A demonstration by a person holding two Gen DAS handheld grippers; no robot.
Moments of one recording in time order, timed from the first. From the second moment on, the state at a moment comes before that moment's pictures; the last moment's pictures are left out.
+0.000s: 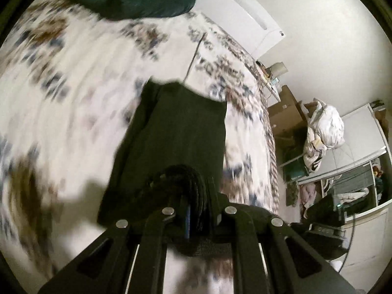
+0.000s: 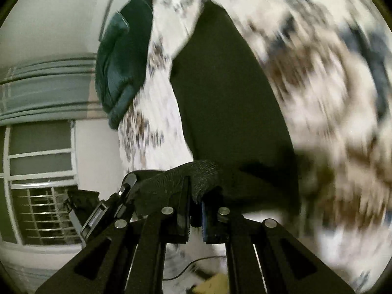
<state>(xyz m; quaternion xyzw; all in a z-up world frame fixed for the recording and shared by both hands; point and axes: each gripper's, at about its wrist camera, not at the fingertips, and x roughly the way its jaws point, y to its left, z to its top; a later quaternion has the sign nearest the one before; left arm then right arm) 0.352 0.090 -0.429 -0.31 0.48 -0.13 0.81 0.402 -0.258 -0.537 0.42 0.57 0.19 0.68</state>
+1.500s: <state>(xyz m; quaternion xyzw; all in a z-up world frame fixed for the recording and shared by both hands) 0.606 0.096 -0.516 -0.18 0.49 -0.11 0.85 0.678 -0.245 -0.596 0.27 0.55 0.10 0.78</state>
